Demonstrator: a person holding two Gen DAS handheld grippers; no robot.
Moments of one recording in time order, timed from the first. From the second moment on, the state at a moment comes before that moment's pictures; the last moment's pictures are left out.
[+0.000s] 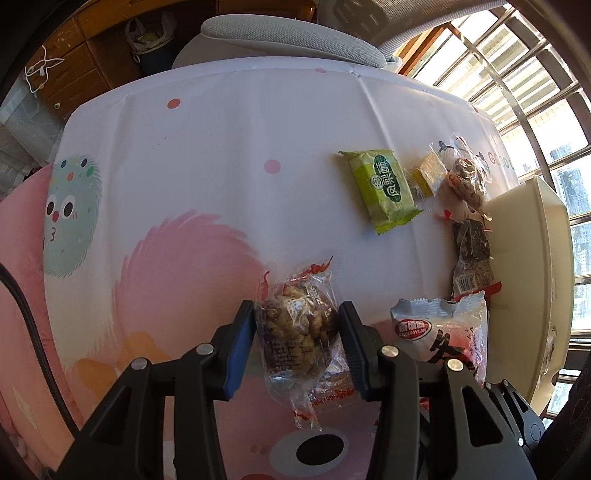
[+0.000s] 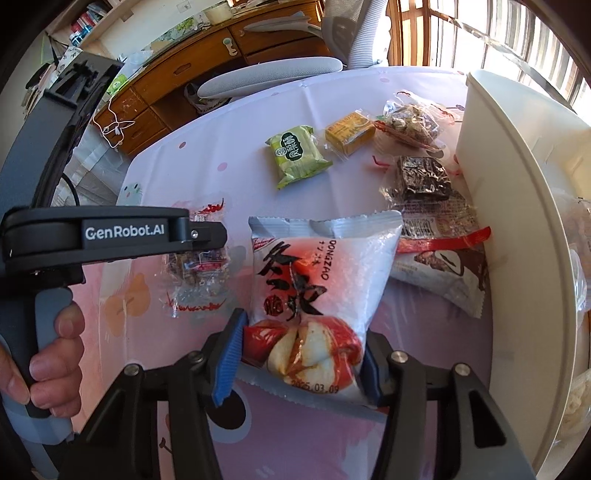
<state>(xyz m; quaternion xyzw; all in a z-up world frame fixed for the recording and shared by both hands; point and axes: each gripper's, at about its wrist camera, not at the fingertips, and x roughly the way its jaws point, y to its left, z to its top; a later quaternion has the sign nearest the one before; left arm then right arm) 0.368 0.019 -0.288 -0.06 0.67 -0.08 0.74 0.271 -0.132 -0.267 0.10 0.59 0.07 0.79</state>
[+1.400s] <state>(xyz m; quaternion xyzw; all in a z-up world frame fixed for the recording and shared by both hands) 0.151 0.006 -0.118 -0.06 0.54 -0.24 0.81 0.080 -0.198 -0.137 0.15 0.50 0.00 0.85</state>
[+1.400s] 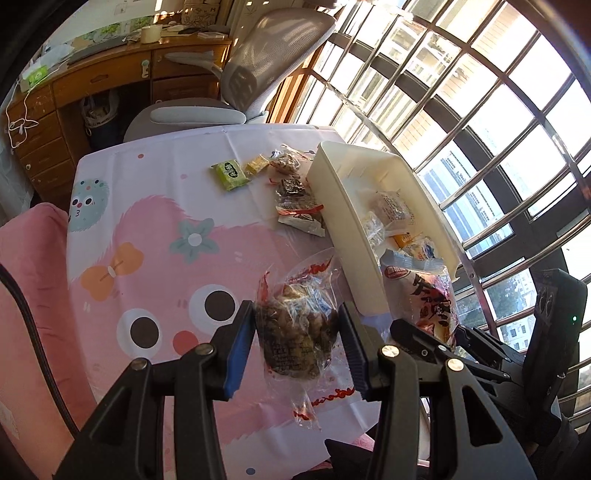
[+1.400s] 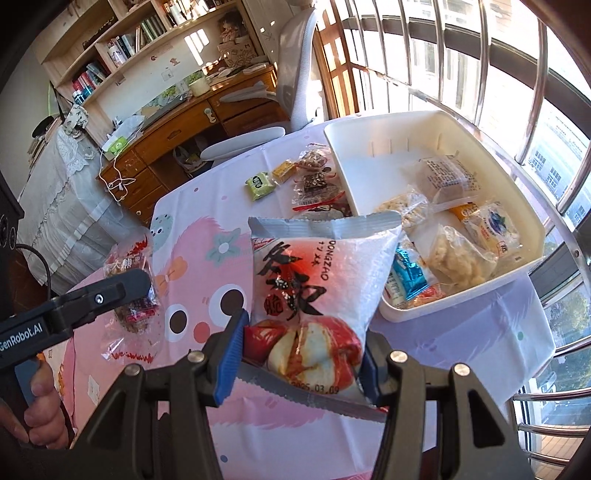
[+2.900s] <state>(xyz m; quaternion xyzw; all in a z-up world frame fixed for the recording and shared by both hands) 0.171 -0.239 -0.116 -0.13 0.49 -0.18 0.84 0.149 -0.420 -0.128 0.07 0.50 0.17 0.85</state>
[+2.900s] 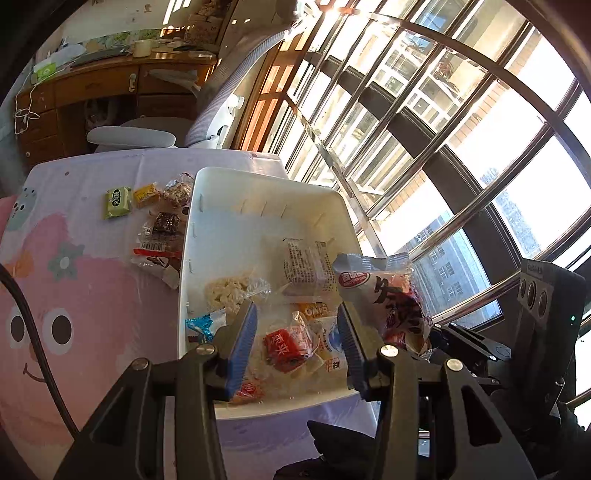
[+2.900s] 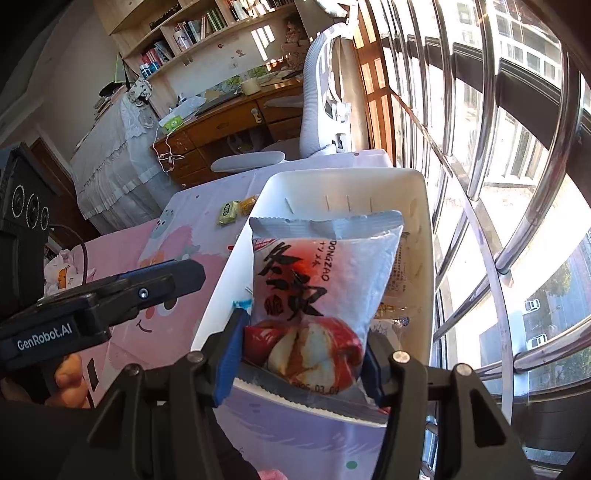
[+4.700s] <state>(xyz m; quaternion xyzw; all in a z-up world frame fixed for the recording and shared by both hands) 0.103 -0.003 -0.127 -0.10 0.55 -0.09 0.83 0.083 -0.207 -0.141 0.05 0.55 0.17 0.82</state>
